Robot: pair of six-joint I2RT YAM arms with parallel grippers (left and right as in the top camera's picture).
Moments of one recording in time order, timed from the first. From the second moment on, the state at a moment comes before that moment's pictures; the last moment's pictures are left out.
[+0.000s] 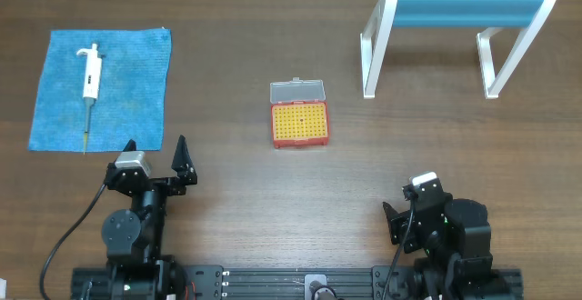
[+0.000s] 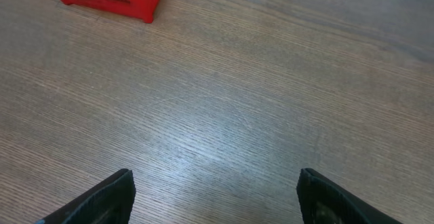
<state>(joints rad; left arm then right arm) 0.06 0.02 0.02 -0.08 0.04 -0.18 0.10 0.20 0.42 -1.01 -0.19 -0.17</state>
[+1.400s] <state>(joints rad) 0.06 0.01 0.01 -0.08 0.05 -0.18 -0.05 0.01 0.01 -0.05 -0.17 -0.08</state>
